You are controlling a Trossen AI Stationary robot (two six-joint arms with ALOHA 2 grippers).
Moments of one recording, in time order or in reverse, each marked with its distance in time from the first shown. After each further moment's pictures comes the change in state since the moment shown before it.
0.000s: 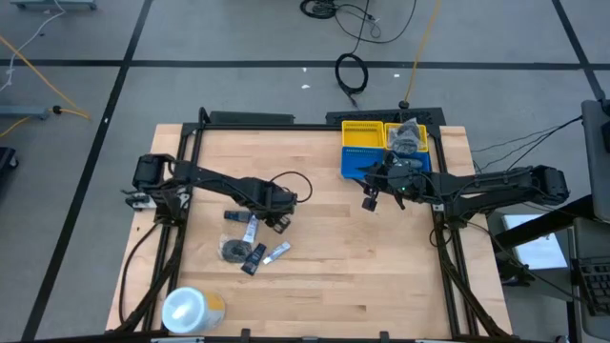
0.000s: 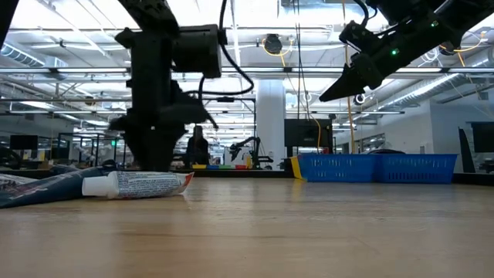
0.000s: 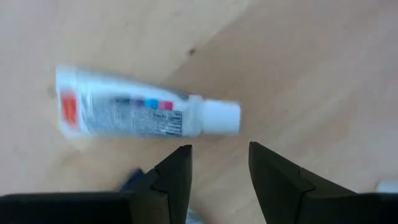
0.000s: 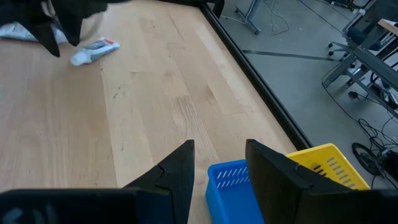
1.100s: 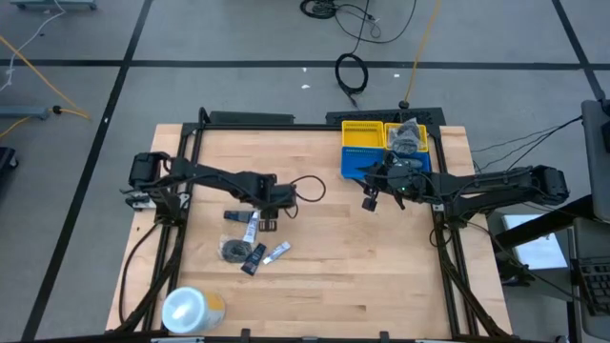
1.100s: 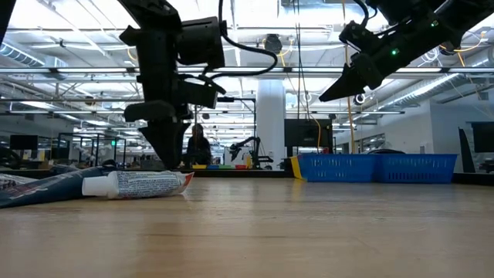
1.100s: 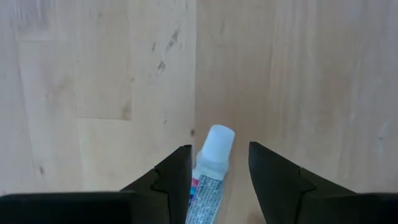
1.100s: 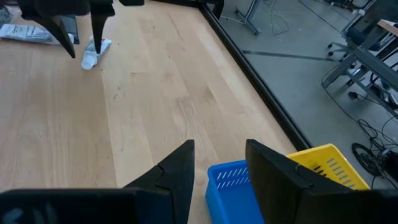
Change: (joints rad) left arm 0.043 -0.030 -0.001 0.108 -0.084 0.899; right arm 0.000 0.000 0.000 0.002 0.000 0.000
